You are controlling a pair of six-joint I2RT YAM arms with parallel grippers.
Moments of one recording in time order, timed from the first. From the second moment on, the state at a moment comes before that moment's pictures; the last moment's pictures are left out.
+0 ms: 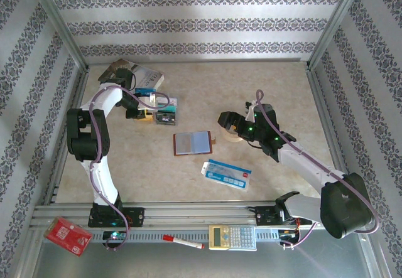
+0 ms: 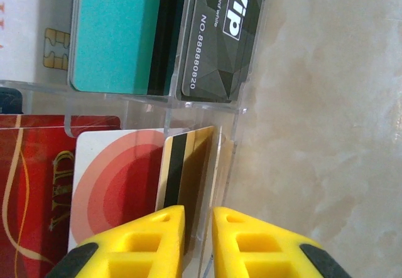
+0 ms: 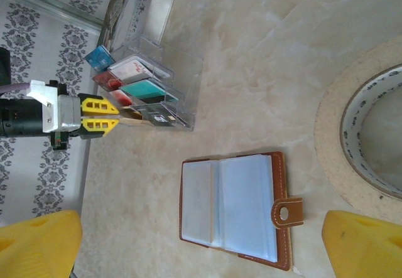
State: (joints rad) left arm 0.02 1.97 1.54 -0.92 0.30 1.46; right arm 0.39 1.20 0.66 -0.01 -0.39 0.84
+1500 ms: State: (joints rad) left arm 0.03 1.21 0.76 -0.15 0.25 -0.34; right arm 0.89 1.84 1.22 -0.47 0.12 0.52
